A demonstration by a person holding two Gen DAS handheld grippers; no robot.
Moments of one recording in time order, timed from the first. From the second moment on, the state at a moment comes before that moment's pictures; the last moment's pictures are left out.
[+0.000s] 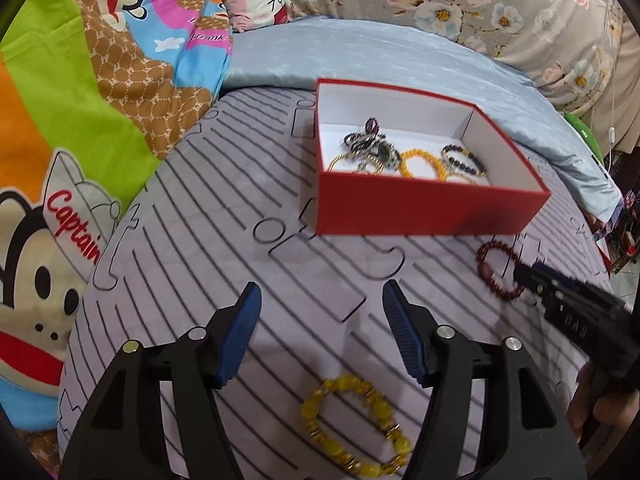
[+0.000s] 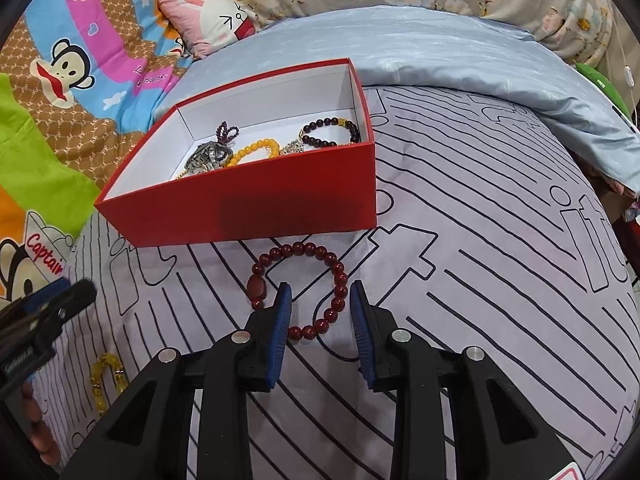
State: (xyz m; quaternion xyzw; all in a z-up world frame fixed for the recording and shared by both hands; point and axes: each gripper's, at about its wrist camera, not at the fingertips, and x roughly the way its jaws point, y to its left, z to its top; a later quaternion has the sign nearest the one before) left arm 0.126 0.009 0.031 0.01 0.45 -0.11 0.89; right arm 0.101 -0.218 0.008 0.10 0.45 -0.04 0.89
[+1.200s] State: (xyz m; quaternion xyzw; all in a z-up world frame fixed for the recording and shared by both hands) left arm 0.082 0.023 -0.002 0.02 0.47 -0.12 0.87; right arm 0.052 -0.187 0.003 0.12 0.48 -0.03 0.87
